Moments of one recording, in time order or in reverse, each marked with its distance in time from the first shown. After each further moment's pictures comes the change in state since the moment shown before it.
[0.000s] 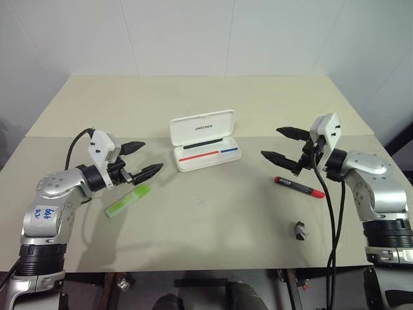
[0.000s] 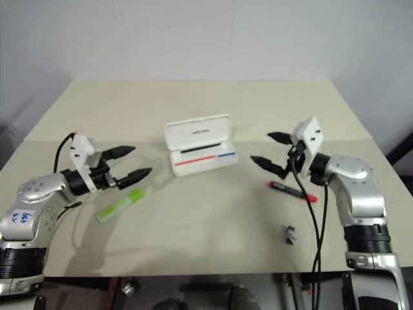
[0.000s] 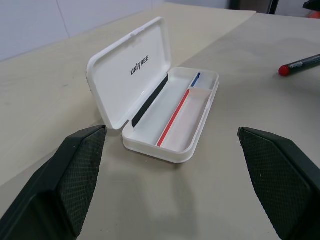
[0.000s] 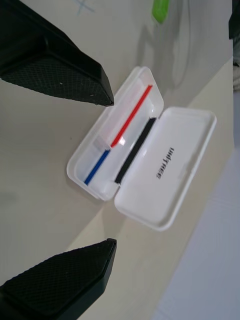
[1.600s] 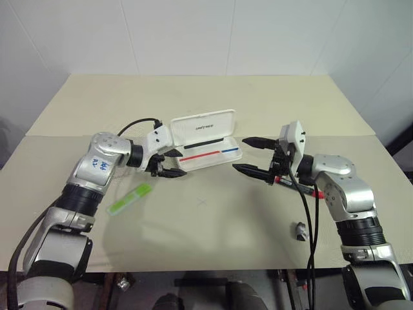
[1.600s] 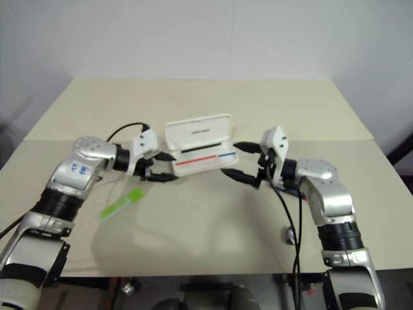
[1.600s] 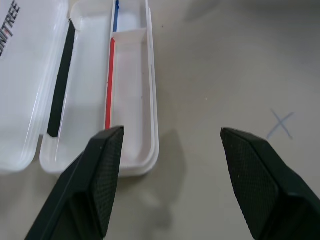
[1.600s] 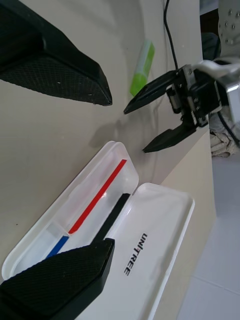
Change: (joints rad) left arm -0.532 -0.041 -0.477 0.479 0.357 -0.062 -0.327; right arm 0.013 0.097 0.090 -0.130 0.038 0.072 0.065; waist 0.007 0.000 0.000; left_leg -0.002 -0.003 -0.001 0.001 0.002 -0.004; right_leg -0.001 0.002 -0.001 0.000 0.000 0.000
